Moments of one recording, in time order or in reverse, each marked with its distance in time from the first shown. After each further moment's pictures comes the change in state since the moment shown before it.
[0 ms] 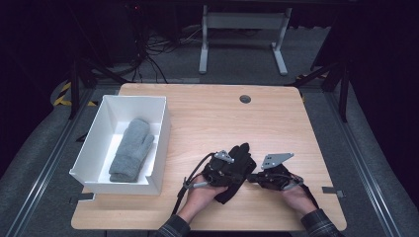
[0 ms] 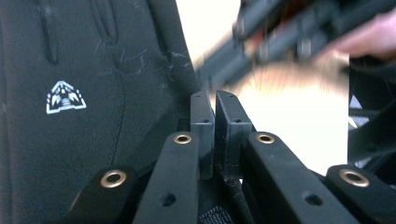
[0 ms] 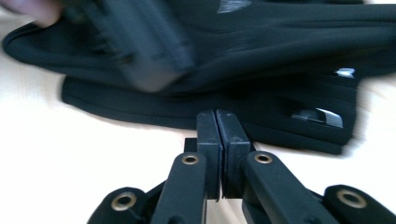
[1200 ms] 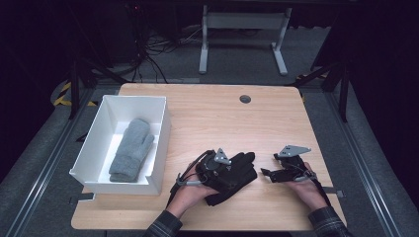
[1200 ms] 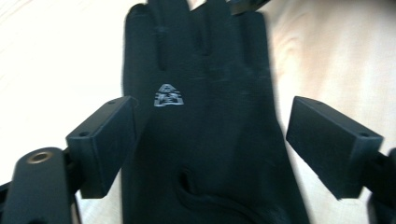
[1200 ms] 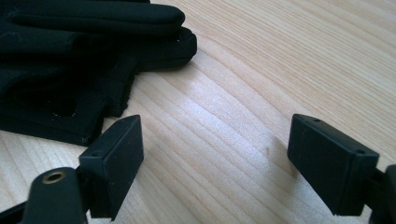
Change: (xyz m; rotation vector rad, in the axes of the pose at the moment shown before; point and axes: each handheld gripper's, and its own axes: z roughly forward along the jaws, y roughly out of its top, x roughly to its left) left arm 0.000 0.005 -0.023 0.084 0.228 0.181; right arm -0.045 -0.024 -0.018 -0.006 -0.288 0.121
